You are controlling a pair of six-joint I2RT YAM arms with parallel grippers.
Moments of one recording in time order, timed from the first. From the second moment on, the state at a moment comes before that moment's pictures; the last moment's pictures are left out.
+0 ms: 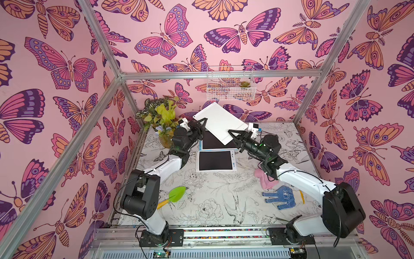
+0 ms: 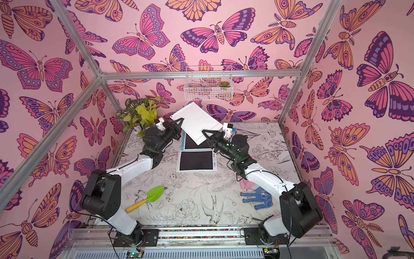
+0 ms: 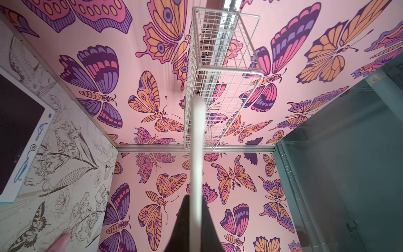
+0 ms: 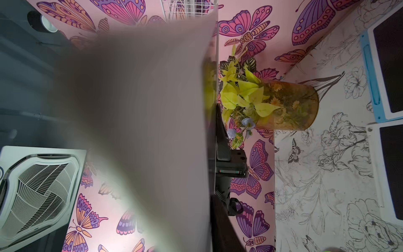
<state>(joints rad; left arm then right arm) -0.34 1.65 1.04 0.78 0.27 -1.68 0.53 1.45 0.93 0.65 -0.38 1.54</state>
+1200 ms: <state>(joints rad) -0.32 1.19 0.81 -0.76 0.24 -0.77 0.54 1.41 0.77 -0.32 -0.97 0.69</state>
